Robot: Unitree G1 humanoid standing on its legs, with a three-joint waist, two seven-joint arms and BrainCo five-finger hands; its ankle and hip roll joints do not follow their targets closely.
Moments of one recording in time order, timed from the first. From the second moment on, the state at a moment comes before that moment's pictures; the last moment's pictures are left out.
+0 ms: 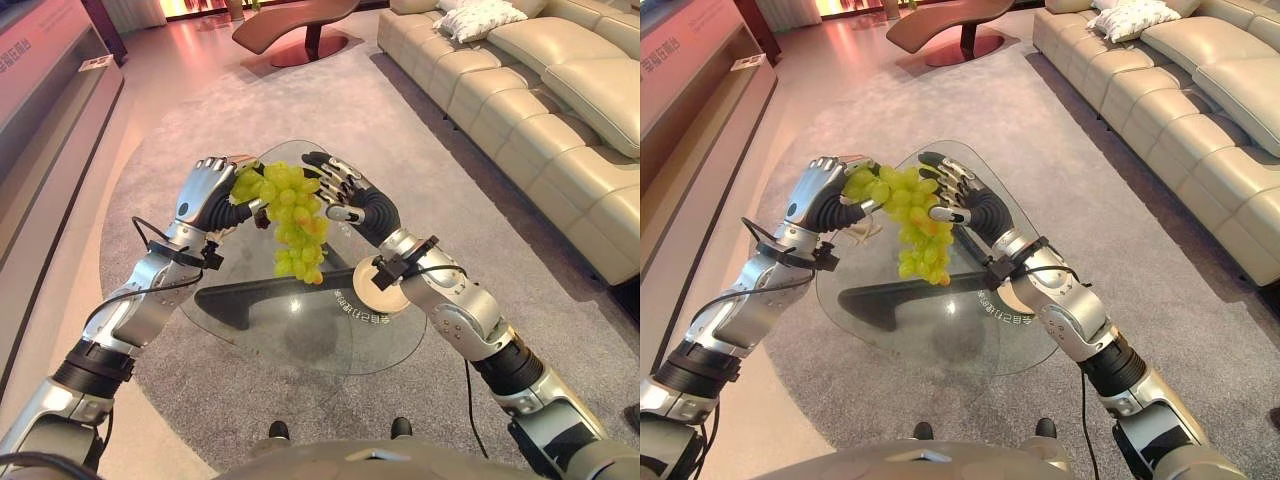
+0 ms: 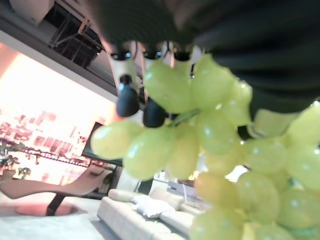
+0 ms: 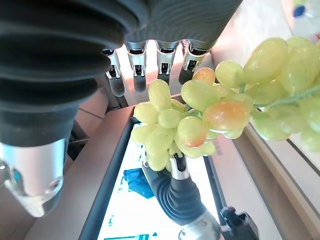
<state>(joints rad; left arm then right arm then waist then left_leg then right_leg) -0.27 0.76 -0.26 -0.07 0.47 -0.25 0.37 -0.38 -0.42 0.48 -0.23 0.76 0.09 0.06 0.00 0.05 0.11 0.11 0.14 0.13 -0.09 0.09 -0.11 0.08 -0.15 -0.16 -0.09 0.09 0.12</state>
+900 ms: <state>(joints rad) -0.31 0.76 -0.37 -0.14 0.46 -0.19 0.26 -0.36 -0.40 0.51 -0.12 1.08 0.27 0.16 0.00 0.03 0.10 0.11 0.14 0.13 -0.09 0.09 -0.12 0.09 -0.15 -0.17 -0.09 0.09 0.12</state>
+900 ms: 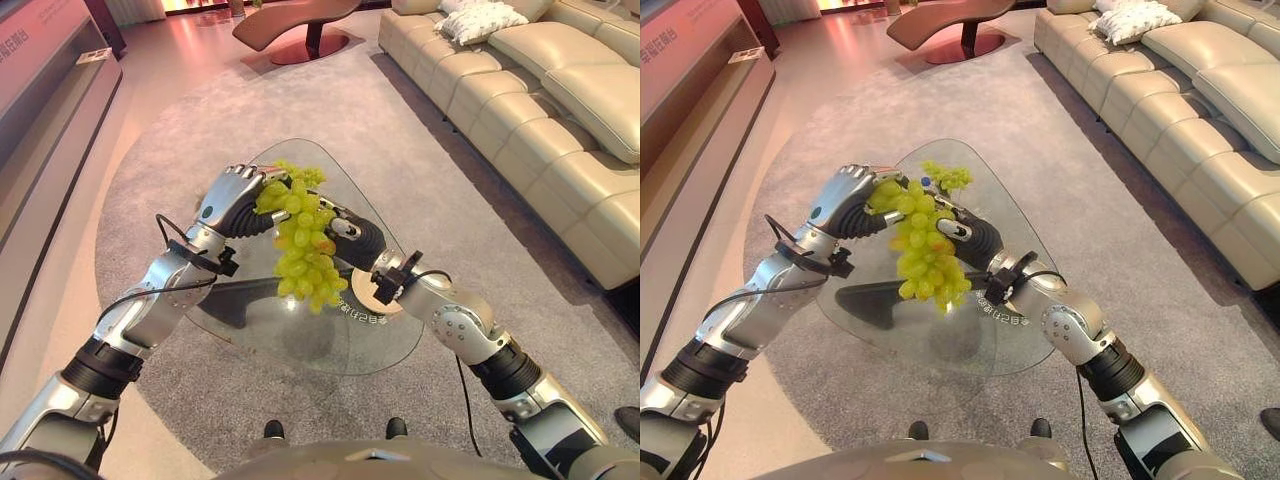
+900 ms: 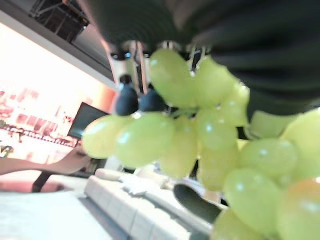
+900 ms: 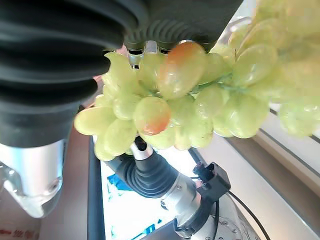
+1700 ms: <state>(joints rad) -0.56 0.76 -0.66 -0.13 0.49 -0.06 0.05 -0.39 -0.36 0.68 -0.04 1.23 0.53 0.23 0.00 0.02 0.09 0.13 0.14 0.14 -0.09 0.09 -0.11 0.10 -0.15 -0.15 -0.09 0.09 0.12</state>
